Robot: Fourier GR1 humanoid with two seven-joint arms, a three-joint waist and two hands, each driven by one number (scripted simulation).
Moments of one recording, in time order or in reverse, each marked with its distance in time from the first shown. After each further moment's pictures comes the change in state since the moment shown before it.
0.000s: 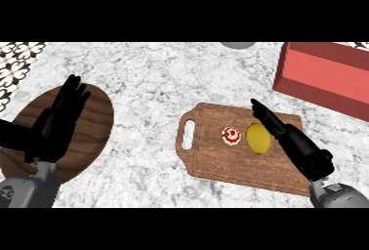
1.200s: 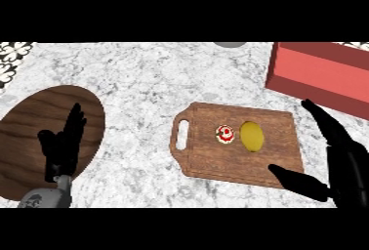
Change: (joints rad) left arm 0.080 -0.065 -0.014 0.215 -0.203 0.162 -0.056; right arm 0.131 -0.056 0.005 -0.419 0.877 -0.328 0.565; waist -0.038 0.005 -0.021
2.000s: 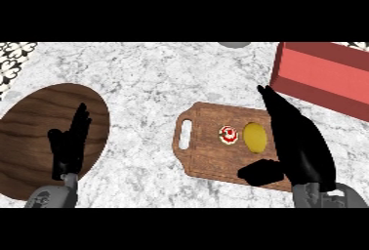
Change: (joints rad) left arm -0.020 -0.035 0.008 0.044 -0.035 -0.005 -0.022; right arm -0.348 0.165 0.105 0.083 -0.053 0.436 0.421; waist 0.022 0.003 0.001
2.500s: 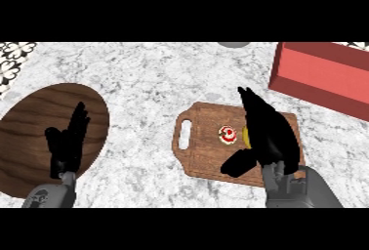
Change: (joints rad) left arm -0.010 0.002 0.023 0.015 0.003 -0.022 -0.004; right arm -0.058 0.126 0.005 0.163 0.012 0.050 0.027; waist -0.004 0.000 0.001
